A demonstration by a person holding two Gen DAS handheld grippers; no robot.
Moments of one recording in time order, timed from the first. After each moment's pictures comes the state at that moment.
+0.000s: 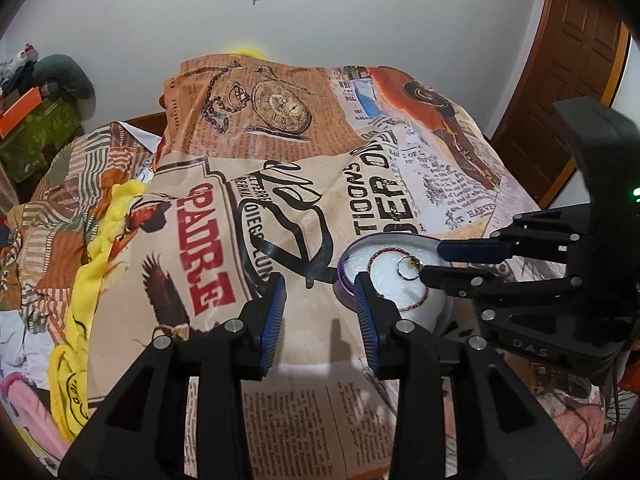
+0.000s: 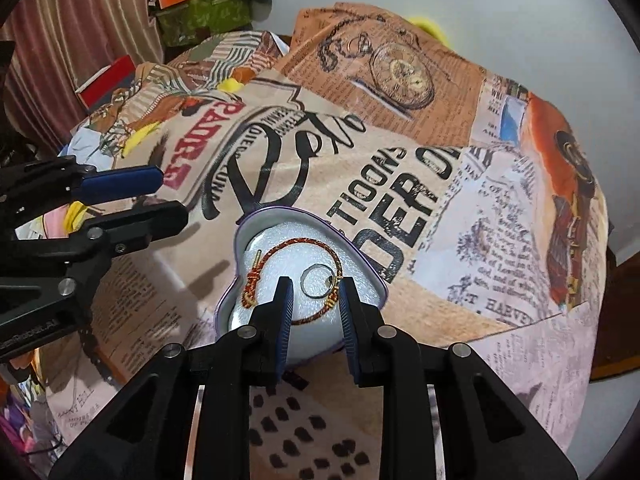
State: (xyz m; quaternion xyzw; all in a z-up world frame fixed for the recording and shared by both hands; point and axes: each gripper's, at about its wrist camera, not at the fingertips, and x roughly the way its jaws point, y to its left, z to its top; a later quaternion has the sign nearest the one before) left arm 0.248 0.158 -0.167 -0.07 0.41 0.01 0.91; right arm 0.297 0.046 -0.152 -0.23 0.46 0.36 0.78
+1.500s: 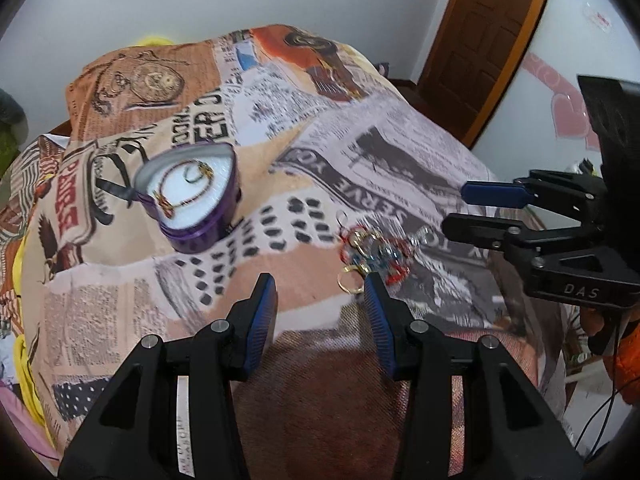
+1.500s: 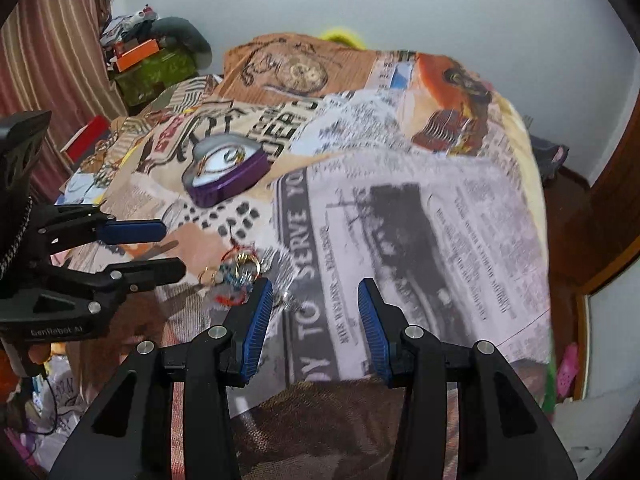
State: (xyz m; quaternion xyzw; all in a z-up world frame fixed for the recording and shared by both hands) left arm 0.188 0.005 -0.181 -0.03 0.47 -0.13 0.88; right arm 0.222 -0.132 -0.140 -0.12 0.45 0.29 0.84
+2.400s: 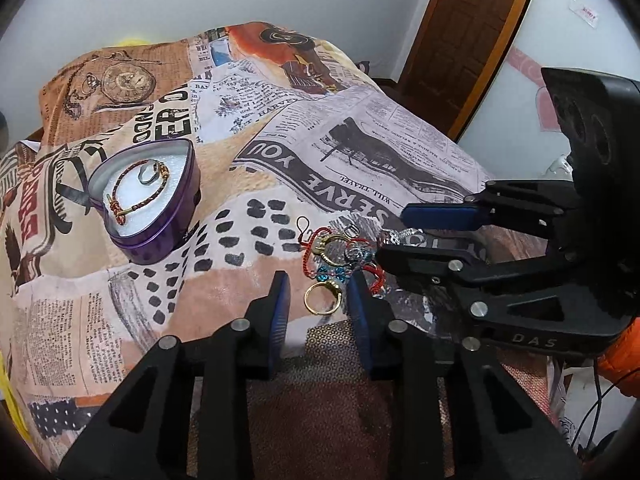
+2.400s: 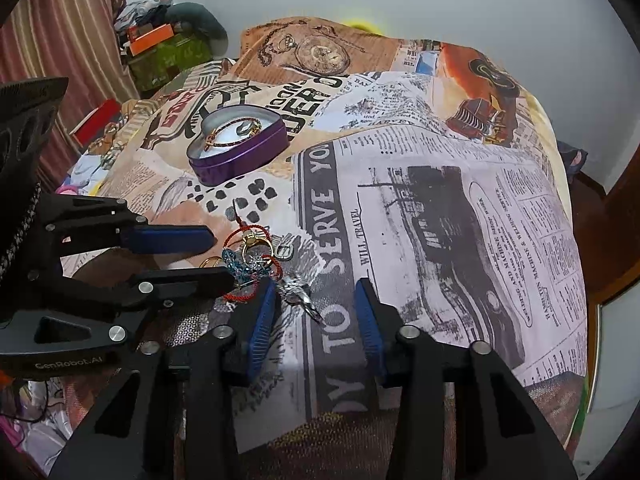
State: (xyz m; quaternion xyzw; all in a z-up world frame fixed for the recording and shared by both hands) left arm 0.202 -0.010 -0.200 -0.03 0.45 -0.16 0.88; right arm 0.223 -0.113 -0.166 -0.14 0.45 0.32 0.82
